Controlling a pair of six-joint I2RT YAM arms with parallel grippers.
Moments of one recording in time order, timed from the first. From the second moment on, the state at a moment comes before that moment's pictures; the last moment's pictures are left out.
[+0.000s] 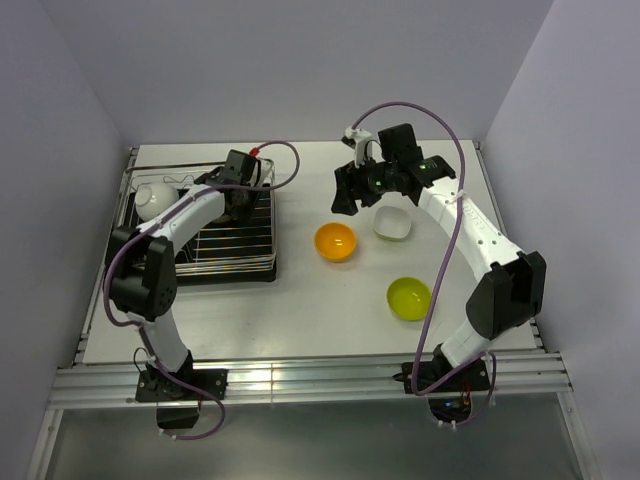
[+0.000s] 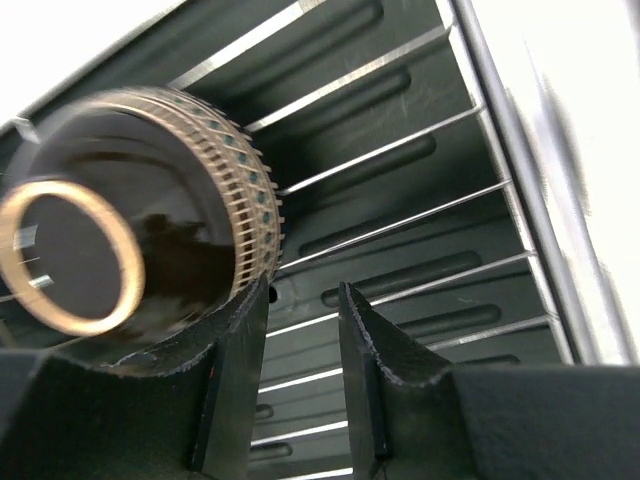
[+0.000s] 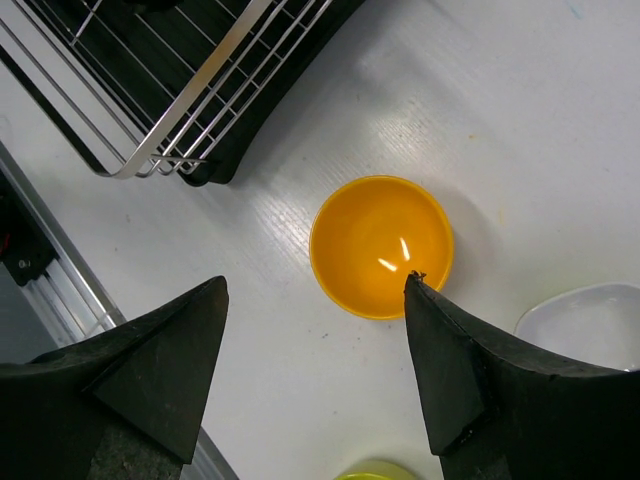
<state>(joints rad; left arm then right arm) -0.37 1.78 1.40 -0.58 -0.19 0.13 0.38 1.59 1.53 -0.72 -0.52 -0.09</state>
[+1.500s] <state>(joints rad) -0.30 1.39 1.44 -0.60 0.19 0.10 0.29 1.50 1.41 -0.86 -0.45 -0.17</state>
